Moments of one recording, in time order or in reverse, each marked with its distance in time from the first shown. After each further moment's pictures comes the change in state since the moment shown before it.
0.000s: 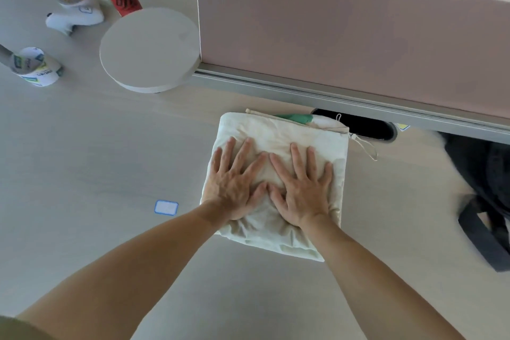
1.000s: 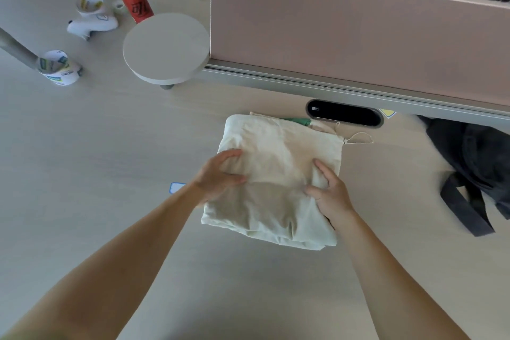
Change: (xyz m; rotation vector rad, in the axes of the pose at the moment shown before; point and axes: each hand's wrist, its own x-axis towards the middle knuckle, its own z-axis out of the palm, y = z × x) left_hand -0.041 -0.037 -0.034 -1.284 -0.208 -0.395; right_hand -0.071 0.025 -0.034 1.251 -0.048 0.536
